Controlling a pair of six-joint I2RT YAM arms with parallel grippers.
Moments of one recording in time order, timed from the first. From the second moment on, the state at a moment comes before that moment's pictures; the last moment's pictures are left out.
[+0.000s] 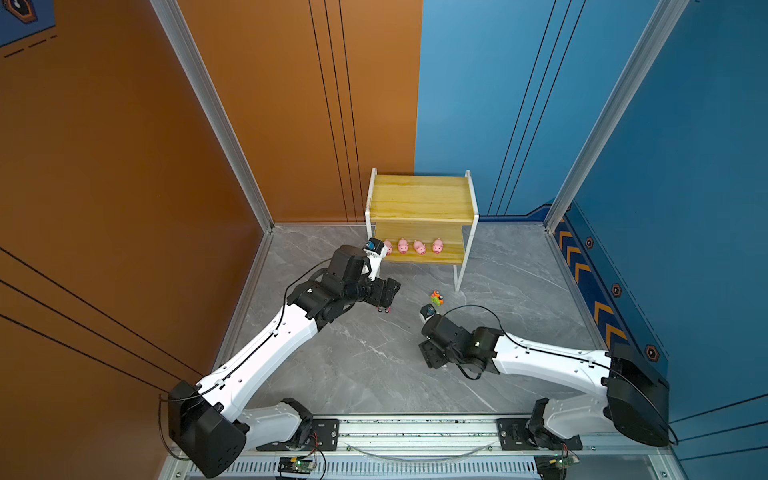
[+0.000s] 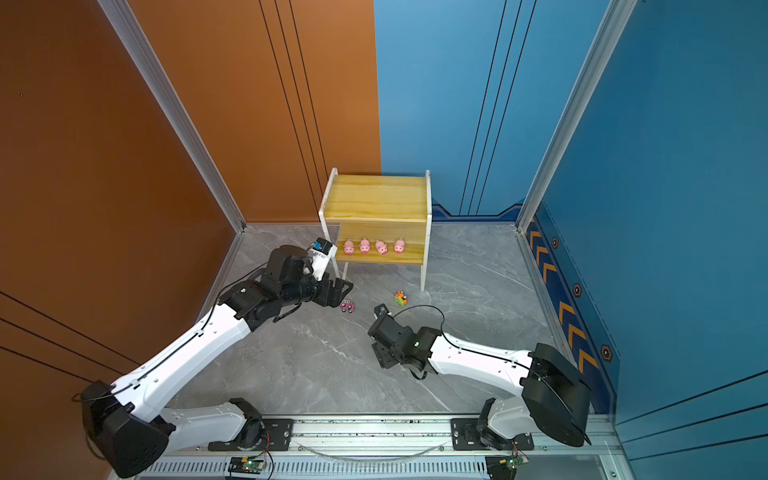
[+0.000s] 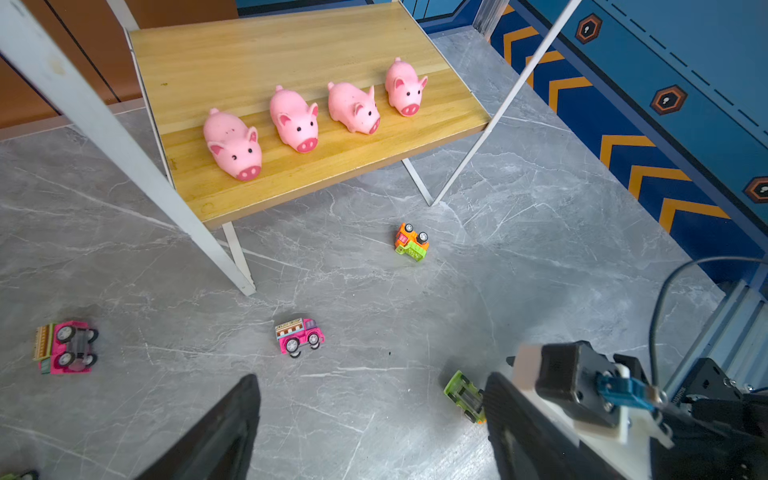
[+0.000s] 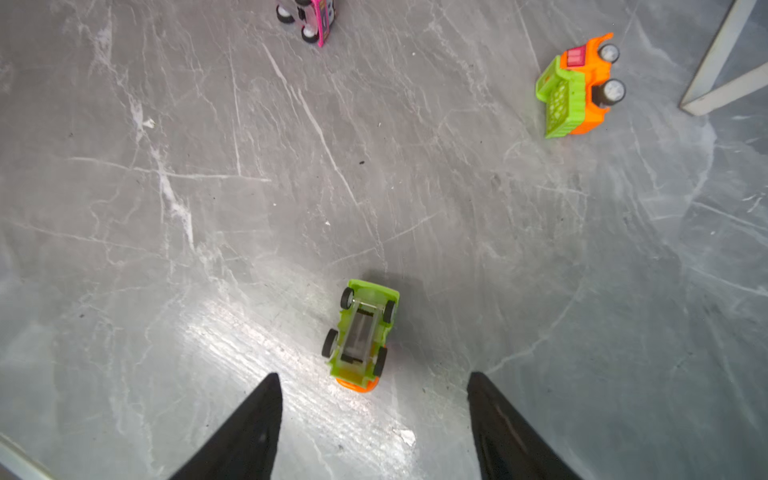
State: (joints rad) left arm -0.56 1.23 1.16 -0.57 0.10 -0.19; right arm 1.07 1.37 0.76 -0.42 0.29 0.47
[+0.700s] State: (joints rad) left arm -0.48 1.26 1.14 -0.56 0.15 -0.29; right arm 1.10 1.58 0.72 -0.19 0.35 0.58
